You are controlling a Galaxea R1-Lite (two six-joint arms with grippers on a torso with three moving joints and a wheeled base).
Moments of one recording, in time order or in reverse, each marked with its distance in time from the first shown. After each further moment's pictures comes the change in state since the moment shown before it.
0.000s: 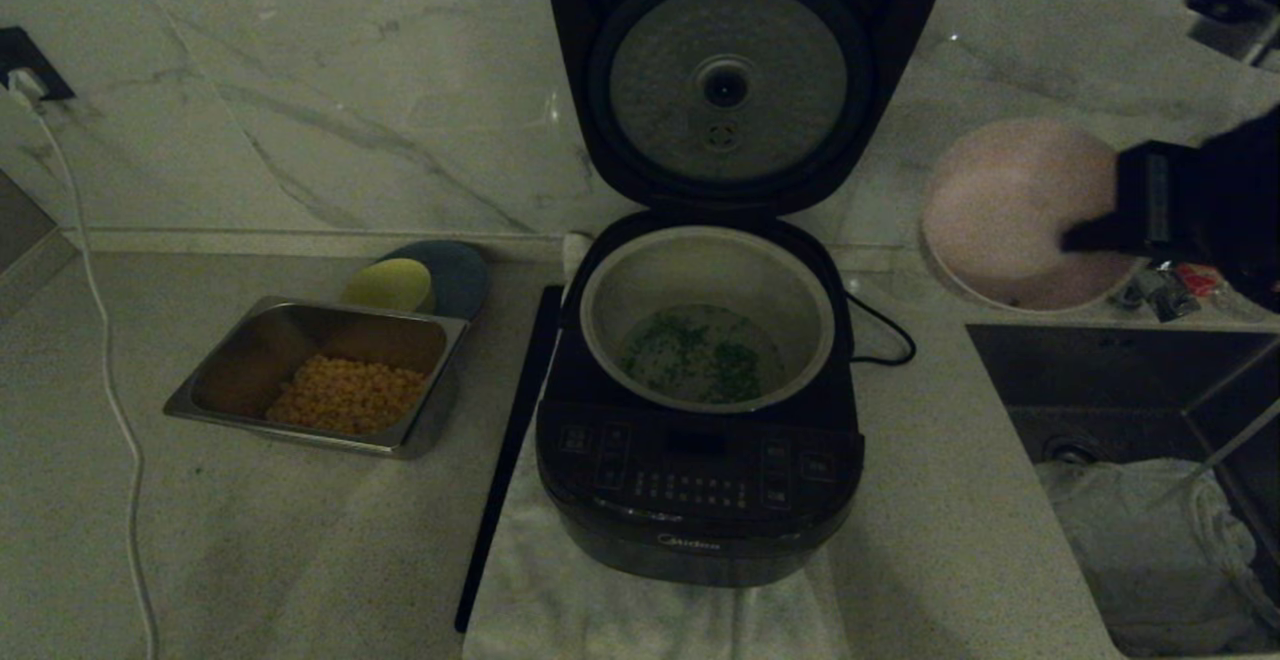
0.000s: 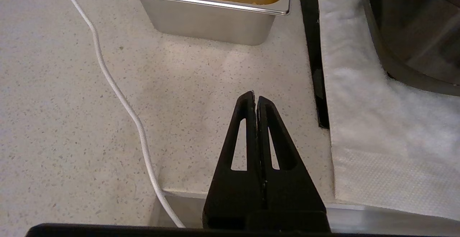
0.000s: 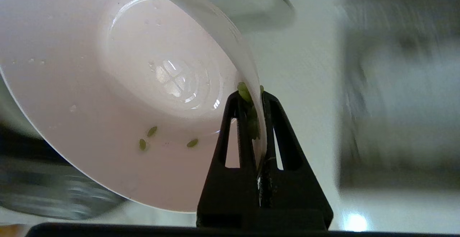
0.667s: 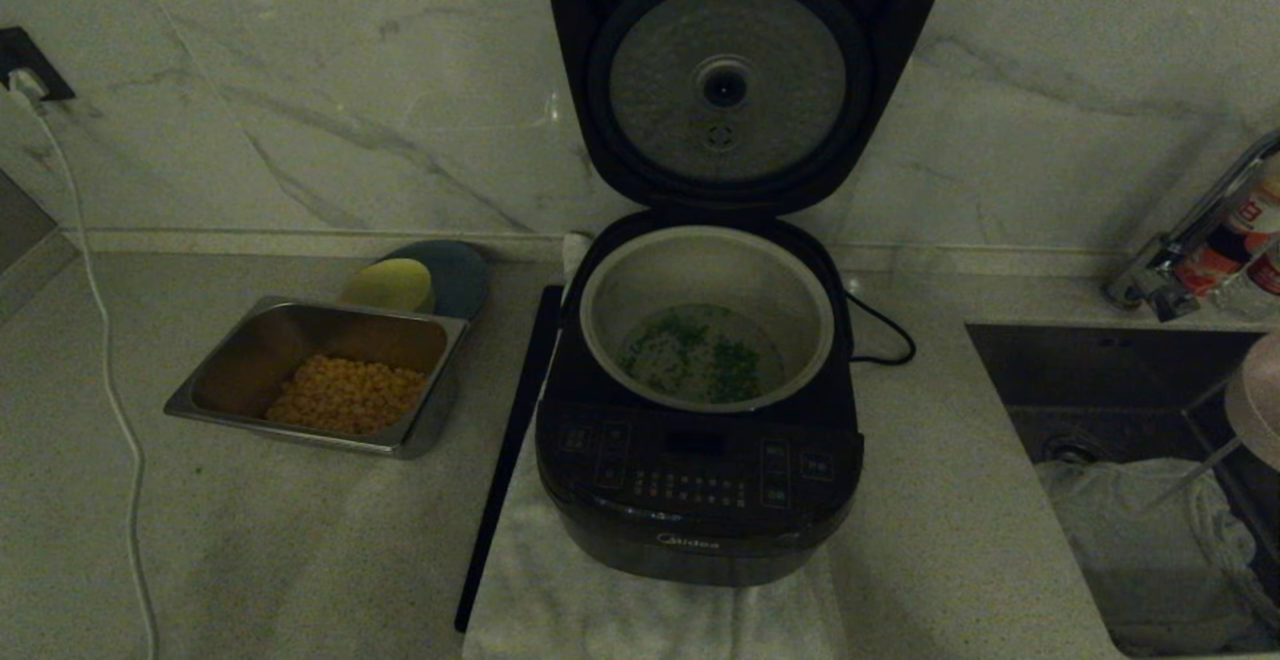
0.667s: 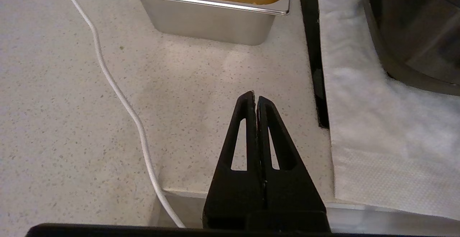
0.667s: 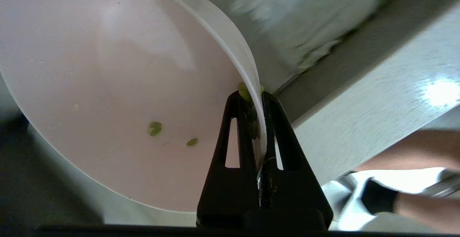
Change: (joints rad) left arm 0.000 0.000 0.000 0.000 0.000 0.000; right arm -1.076 -0.050 0.594 -0.290 0.551 -0.028
